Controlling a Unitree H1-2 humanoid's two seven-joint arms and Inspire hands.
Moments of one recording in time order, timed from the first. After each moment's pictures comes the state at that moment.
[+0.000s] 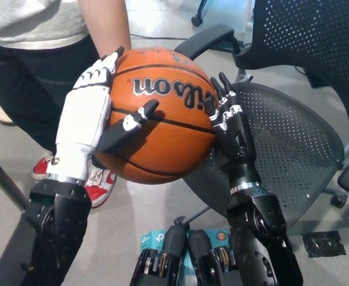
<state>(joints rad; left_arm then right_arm) -0.48 0.29 -0.31 -0.21 0.66 0.25 0.10 -0.48 0.22 0.03 0.30 0.39 -0.14 0.03</state>
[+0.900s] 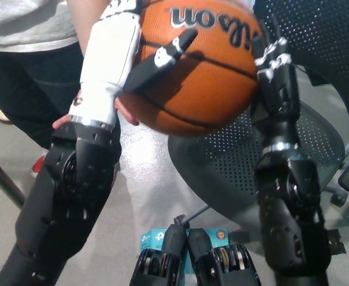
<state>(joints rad) -0.75 0.19 -0.30 -0.22 0.64 0.35 0.02 -0.61 0.16 -0.04 0.02 0.40 0.02 -0.17</state>
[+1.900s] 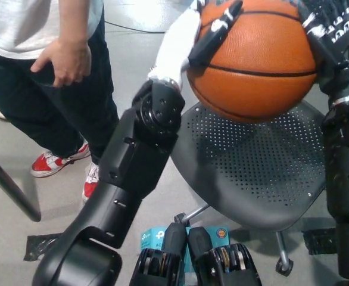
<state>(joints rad) -0.98 -0.07 -0.16 0.60 0.46 0.21 0.06 -0.74 -0.09 -0.17 0.20 0.40 0.25 -0.25</state>
